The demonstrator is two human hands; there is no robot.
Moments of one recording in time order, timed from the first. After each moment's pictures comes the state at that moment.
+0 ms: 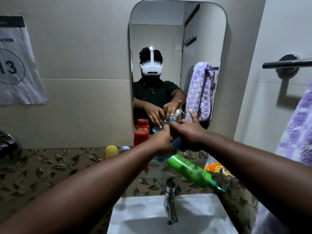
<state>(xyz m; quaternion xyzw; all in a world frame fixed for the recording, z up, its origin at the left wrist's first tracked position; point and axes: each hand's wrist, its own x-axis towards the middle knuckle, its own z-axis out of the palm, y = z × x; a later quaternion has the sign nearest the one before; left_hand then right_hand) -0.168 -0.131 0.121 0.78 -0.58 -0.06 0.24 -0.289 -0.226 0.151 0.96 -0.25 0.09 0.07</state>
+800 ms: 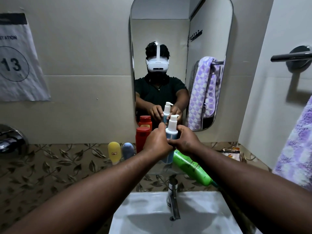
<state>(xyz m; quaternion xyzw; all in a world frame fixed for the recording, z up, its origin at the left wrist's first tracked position) -0.176 -0.118 0.099 0.77 -0.51 0.02 0.38 -0.255 -0.235 0.079 0.80 -0.28 0.33 -0.42</state>
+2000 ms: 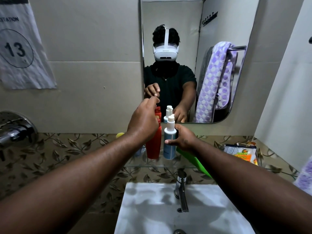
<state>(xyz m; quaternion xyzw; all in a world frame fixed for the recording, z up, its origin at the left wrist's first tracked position) -0.125 -0.085 0.130 0.75 -0.48 0.18 0.41 -0.213 -0.238 0.056 0.84 -0.30 0.19 -0.40</state>
